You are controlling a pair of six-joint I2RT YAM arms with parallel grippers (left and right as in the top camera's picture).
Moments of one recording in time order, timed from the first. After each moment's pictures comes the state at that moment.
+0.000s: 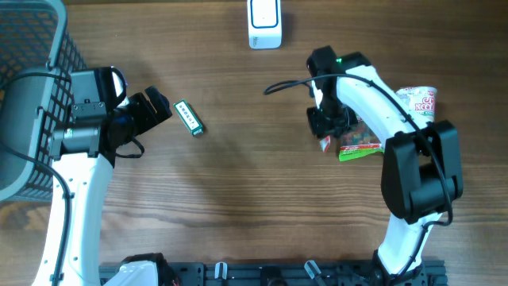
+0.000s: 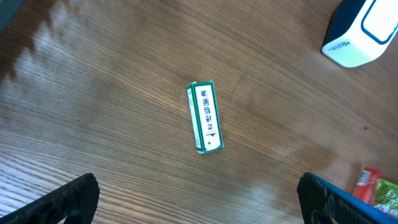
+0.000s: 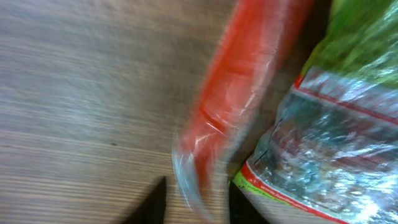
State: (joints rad) left arm 0.08 1.29 1.13 -0.83 0.13 -0.44; right arm 0.32 2.01 1.49 -1.19 0.03 0.13
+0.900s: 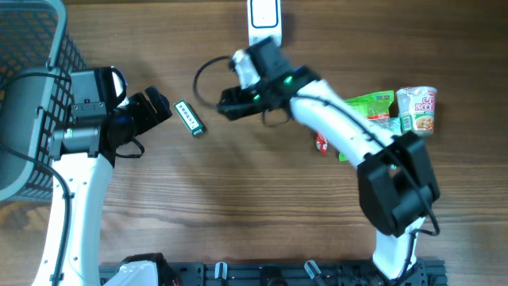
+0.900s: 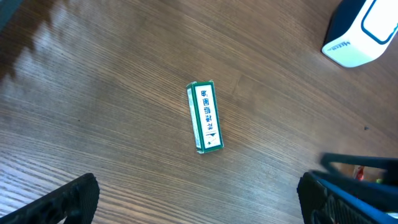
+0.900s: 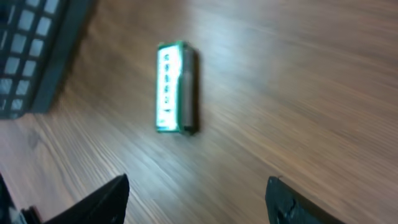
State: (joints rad) left arm 0.08 1.29 1.13 -0.83 0.13 -0.44; right arm 0.61 2.02 1.53 -0.48 -0.42 0.28
